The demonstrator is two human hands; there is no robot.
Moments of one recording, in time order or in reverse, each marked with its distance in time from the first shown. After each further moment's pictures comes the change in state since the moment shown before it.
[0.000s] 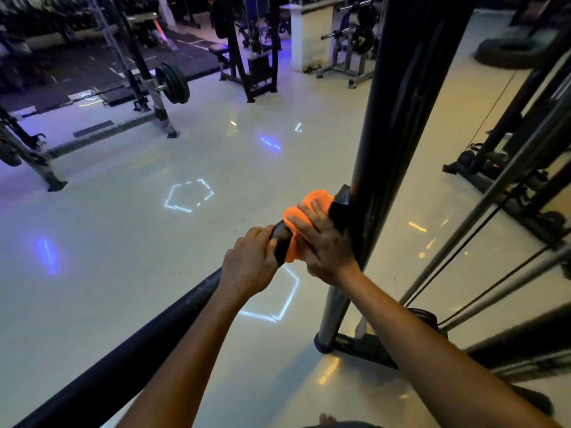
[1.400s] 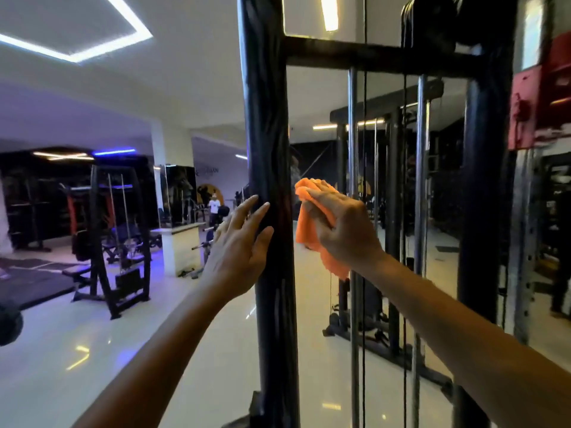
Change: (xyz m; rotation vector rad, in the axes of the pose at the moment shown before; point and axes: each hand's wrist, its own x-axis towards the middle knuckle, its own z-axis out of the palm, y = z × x) left_hand 0.106 0.244 -0.278 -0.363 0.525 1.001; right_hand 0.180 -0.139 -0.410 -0.567 0.625 -0.040
